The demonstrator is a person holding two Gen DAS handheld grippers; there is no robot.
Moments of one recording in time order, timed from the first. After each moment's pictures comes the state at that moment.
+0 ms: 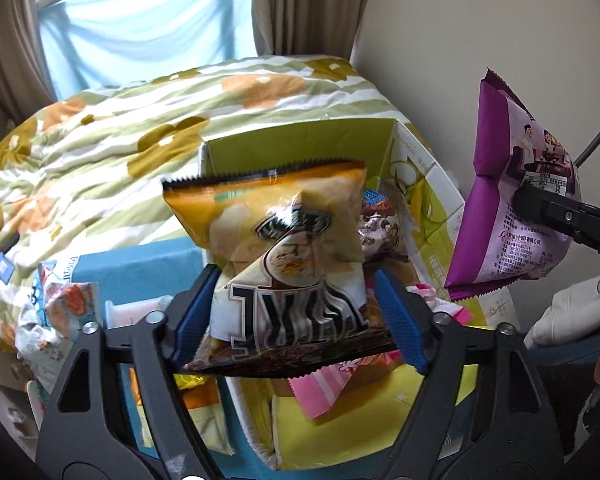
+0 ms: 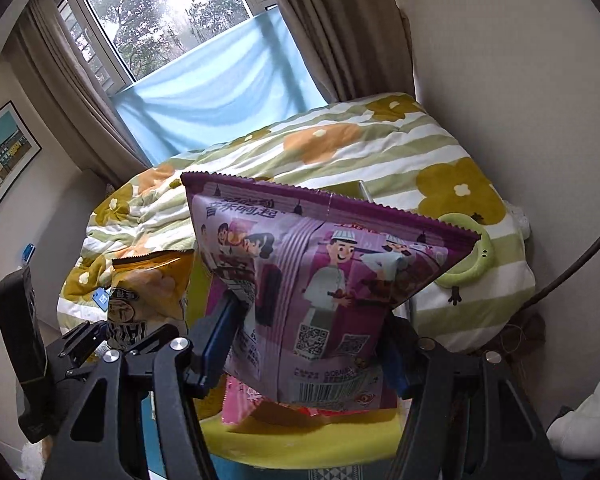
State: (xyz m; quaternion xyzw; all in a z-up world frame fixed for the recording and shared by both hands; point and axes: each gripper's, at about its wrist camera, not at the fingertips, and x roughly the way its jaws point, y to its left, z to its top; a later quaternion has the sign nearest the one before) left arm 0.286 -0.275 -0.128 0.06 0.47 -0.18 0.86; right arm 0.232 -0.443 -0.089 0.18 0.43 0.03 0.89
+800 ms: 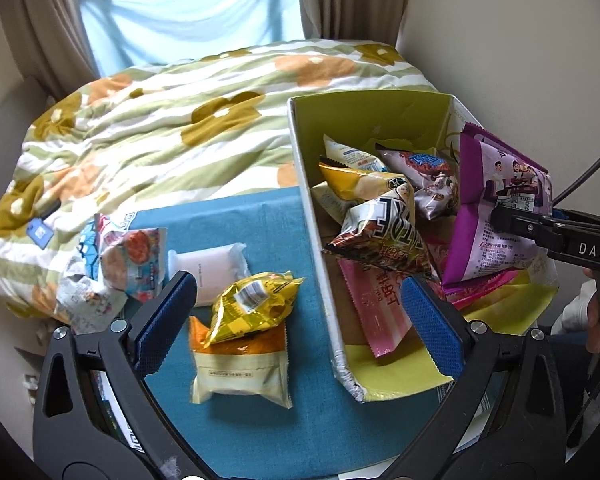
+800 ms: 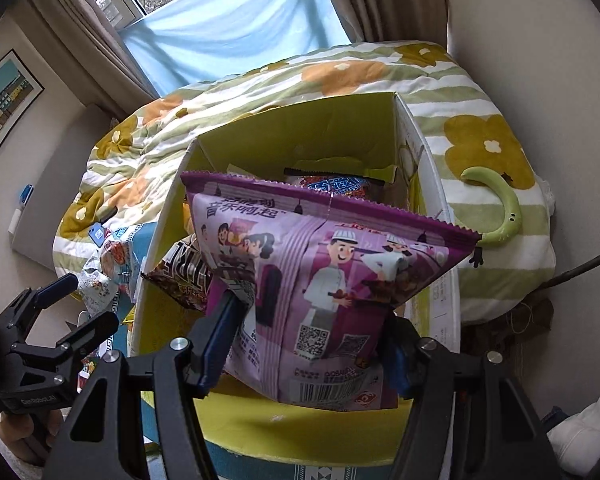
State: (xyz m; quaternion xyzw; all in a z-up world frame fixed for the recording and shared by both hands) left arm 0.259 -0.204 -0.124 0.07 0.49 -0.10 0.86; right arm 0.248 -0.420 -0.150 0.14 0.52 0.09 0.84
